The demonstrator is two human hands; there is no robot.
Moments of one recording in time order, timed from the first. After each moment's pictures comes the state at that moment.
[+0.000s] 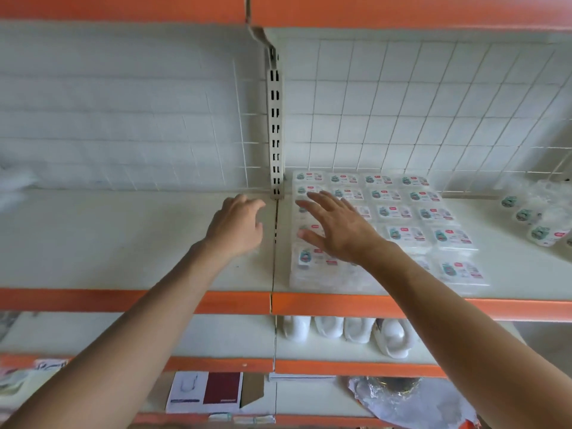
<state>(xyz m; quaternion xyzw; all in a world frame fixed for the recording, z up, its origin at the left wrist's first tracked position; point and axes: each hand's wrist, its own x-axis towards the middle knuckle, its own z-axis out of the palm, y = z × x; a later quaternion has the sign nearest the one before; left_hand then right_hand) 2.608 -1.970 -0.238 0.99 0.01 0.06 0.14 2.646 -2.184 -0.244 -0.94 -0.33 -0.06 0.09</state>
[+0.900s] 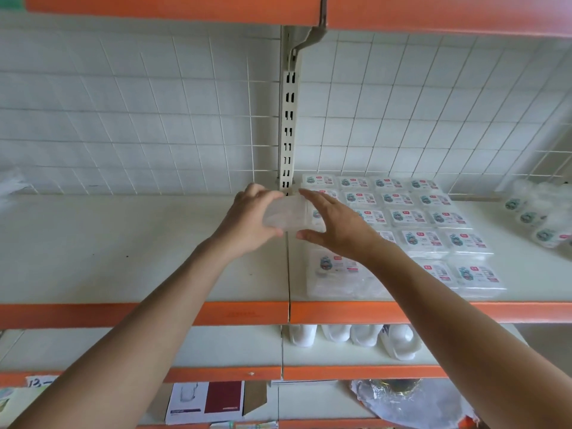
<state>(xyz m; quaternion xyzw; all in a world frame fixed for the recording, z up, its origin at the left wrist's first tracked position) 2.624 -1.939 -0.240 0.95 -0.08 0.10 0.28 2.646 -2.140 -0.230 -0.93 -0.30 -0.04 0.20</state>
